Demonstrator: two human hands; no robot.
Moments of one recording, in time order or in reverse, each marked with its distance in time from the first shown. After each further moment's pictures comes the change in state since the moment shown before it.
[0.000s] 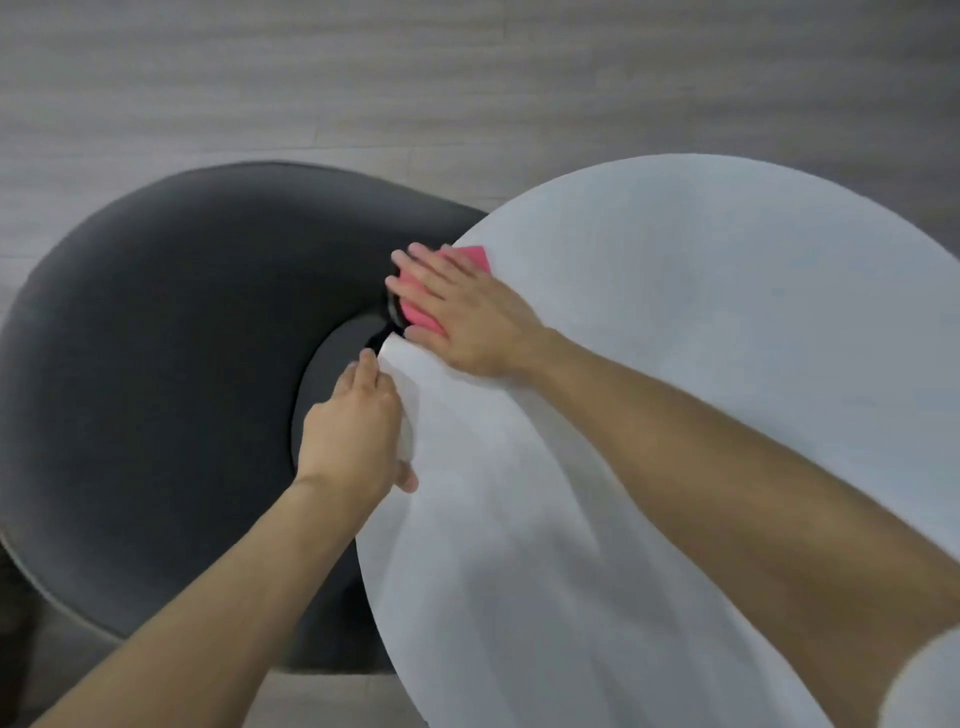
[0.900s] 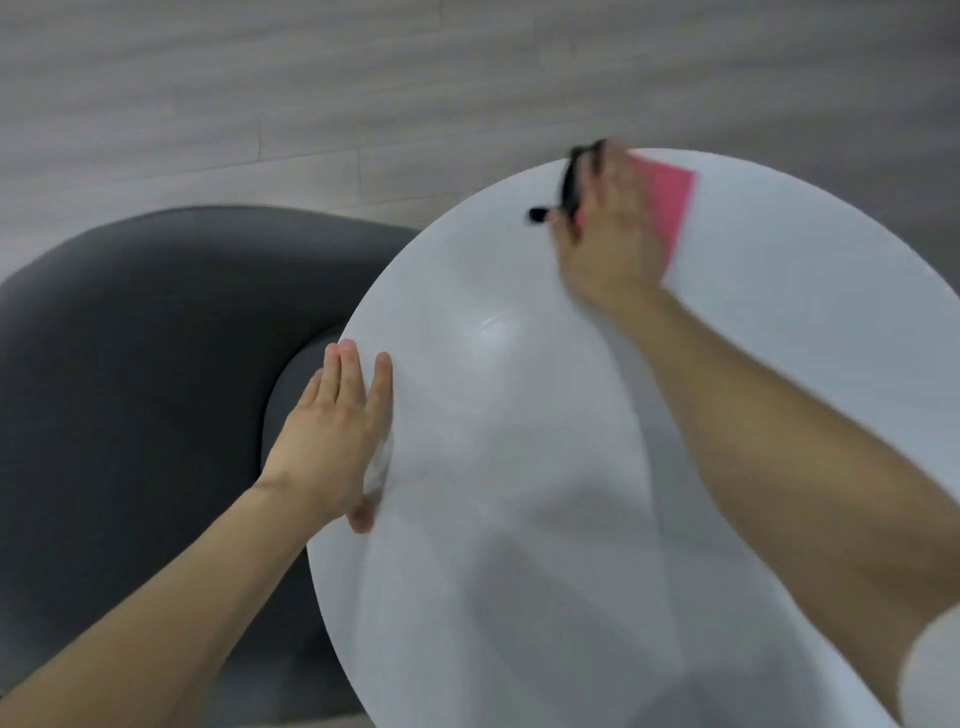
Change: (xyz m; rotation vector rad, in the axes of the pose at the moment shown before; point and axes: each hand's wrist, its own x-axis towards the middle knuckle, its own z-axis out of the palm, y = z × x) left_hand 0.035 0.019 -0.015 0.309 -0.058 0.286; right_hand -0.089 0.153 -0.026 0.113 0.197 0.853
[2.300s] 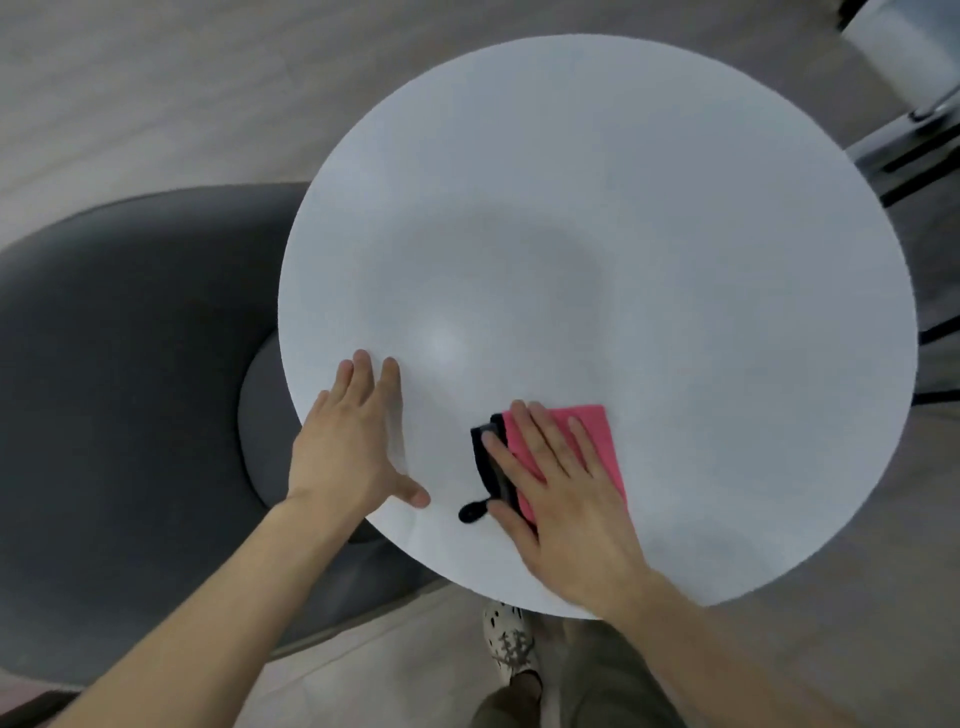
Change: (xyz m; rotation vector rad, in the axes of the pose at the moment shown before) left_hand -0.091 0.035 0.085 -0.192 0.228 0.174; right_hand -0.448 -0.097 0.065 -0.002 0.043 -0.031
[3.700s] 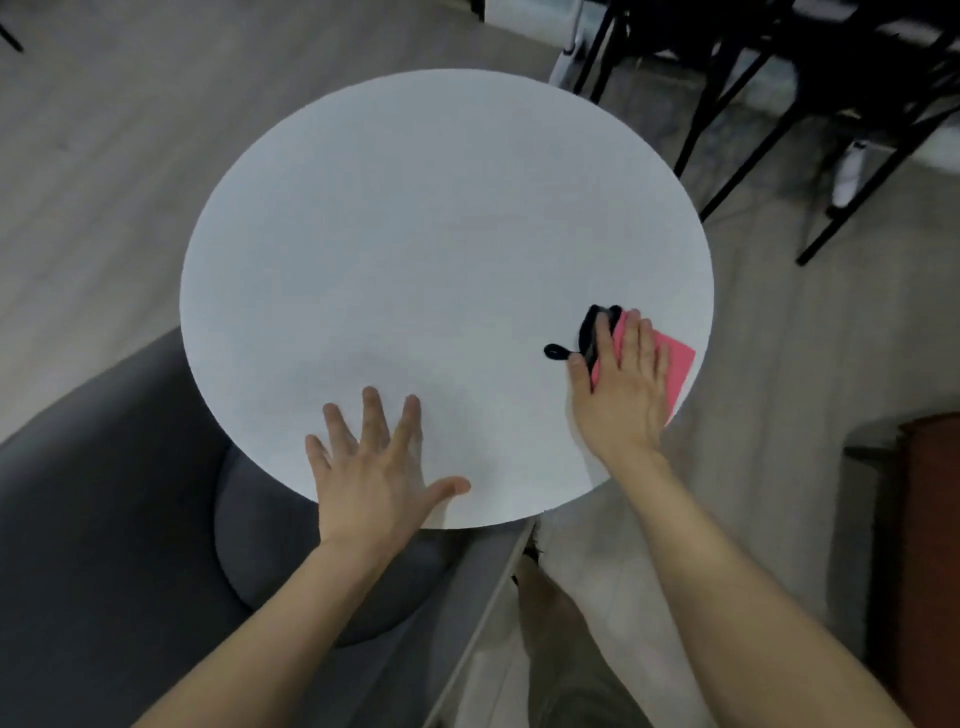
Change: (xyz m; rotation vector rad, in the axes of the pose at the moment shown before) left_hand 0.034 -0.050 0.031 0.425 0.153 0.565; right_hand -0.019 -0.034 -0.002 0.001 0.197 1.286
